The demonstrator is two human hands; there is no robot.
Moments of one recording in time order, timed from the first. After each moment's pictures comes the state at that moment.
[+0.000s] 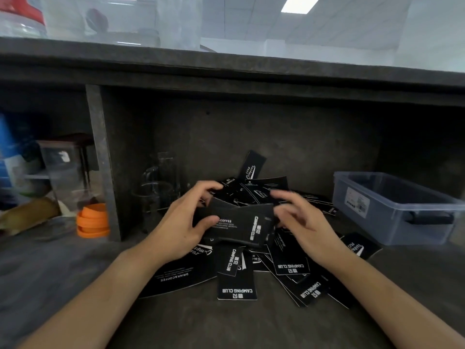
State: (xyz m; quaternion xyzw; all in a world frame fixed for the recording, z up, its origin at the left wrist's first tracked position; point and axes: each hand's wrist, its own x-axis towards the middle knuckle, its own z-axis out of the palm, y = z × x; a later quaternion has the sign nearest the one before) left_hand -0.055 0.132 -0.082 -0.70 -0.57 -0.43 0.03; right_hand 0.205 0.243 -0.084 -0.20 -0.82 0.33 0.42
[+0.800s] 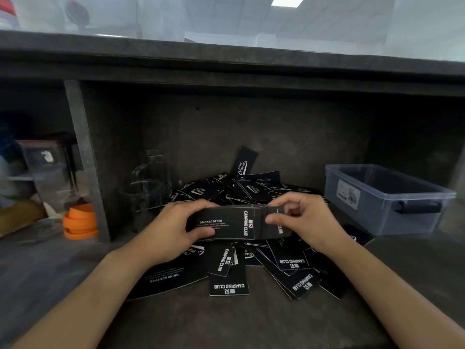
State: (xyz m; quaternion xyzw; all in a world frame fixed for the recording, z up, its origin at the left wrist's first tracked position) left_hand -0.053 0.131 -0.084 -0.73 -0.59 -0.36 -0.01; right_hand 0.215 0.252 -0.077 -0.26 -0.79 0.36 0.41
